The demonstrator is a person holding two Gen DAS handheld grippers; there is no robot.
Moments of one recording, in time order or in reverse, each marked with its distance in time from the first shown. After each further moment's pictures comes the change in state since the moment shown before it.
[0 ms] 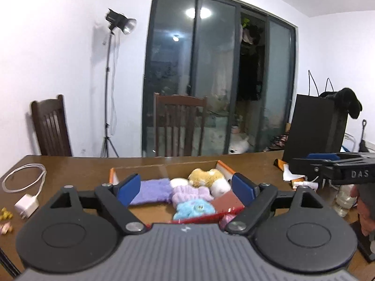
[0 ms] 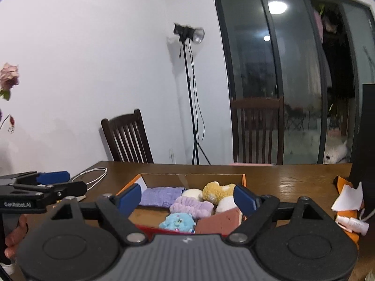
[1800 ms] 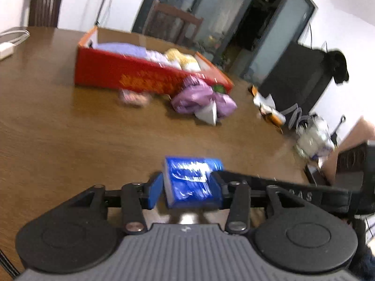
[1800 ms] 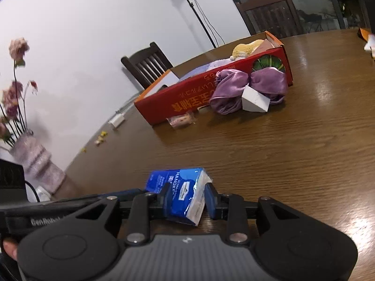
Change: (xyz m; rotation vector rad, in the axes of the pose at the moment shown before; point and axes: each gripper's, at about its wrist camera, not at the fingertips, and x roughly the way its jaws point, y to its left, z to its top) left arm -0.019 -0.017 -0.138 -0.312 0.368 -0.160; right arm -0.005 0.015 -0.175 0.329 0.349 0.240
